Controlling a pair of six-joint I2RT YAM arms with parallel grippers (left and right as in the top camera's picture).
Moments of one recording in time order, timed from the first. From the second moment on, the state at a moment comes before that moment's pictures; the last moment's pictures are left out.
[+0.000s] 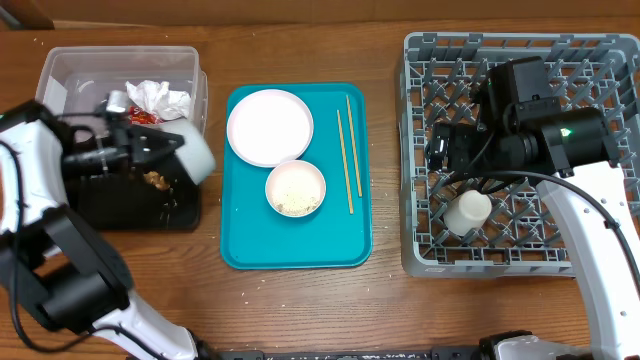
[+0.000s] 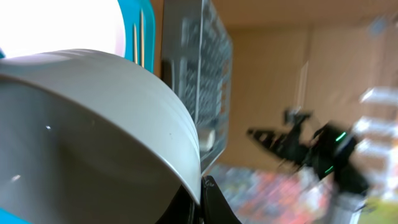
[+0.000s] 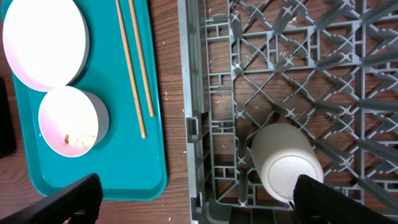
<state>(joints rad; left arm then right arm) 0.51 1.95 1.62 -1.68 1.23 0.54 0.19 1.45 1.54 -1.28 -0.12 0.33</state>
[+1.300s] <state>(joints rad) -0.51 1.57 1.16 -1.15 -0.09 -0.47 0.19 1.45 1.54 -1.27 -0.12 0.33</state>
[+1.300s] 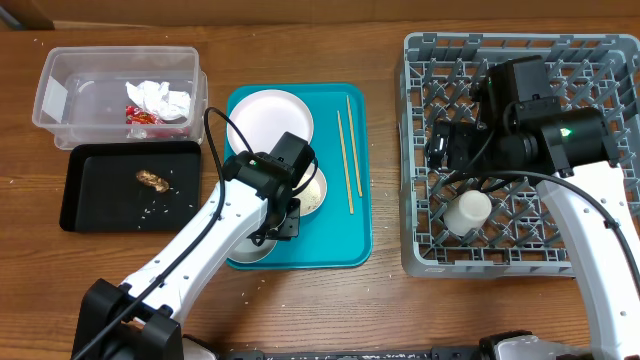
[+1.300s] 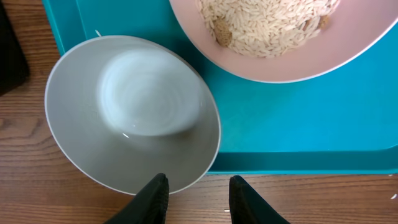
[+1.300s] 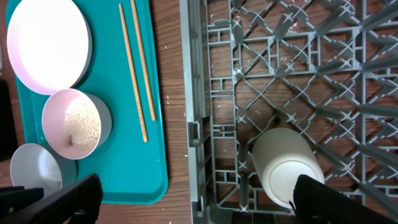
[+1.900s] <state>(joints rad) -0.64 1.73 1.34 -0.93 -0.06 -0.14 0.19 1.45 1.54 -1.27 -0.12 0.33</state>
